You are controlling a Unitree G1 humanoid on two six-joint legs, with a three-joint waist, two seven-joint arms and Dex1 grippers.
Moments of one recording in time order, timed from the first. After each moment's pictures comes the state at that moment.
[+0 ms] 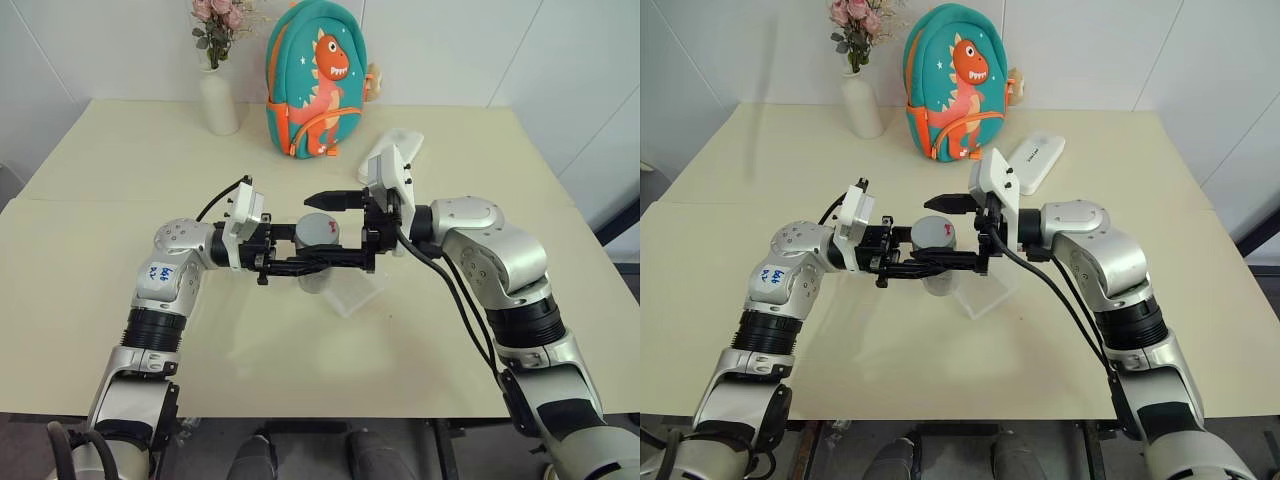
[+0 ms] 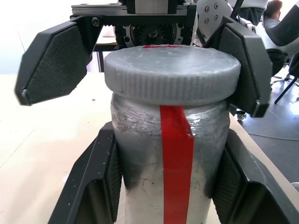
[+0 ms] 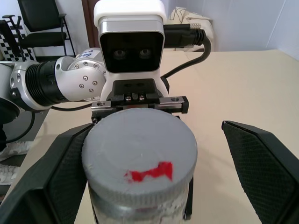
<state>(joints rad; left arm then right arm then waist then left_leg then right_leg) -0.78 0.45 -0.02 0.26 -0.45 0.22 -1.34 -0.88 -0.45 0.16 -0.07 0.49 0.58 1.04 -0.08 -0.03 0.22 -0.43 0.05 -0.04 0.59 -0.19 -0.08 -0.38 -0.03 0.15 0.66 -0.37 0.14</state>
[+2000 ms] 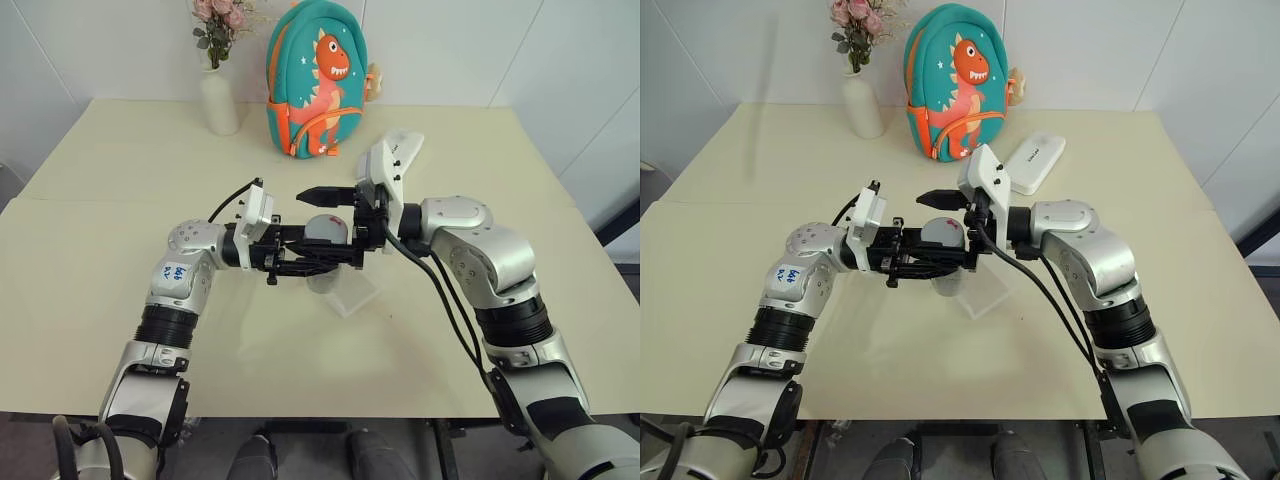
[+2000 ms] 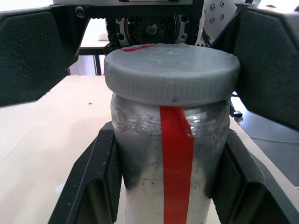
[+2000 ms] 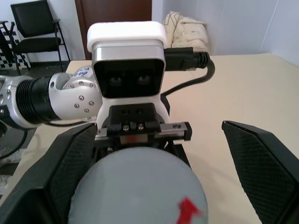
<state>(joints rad) -0.81 0.41 -0.04 0.33 -0.43 0.17 -1.35 -0.90 -0.41 0.16 -0.06 0.47 0.59 1.01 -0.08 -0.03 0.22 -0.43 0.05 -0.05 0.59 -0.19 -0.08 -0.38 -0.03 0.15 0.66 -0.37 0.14</state>
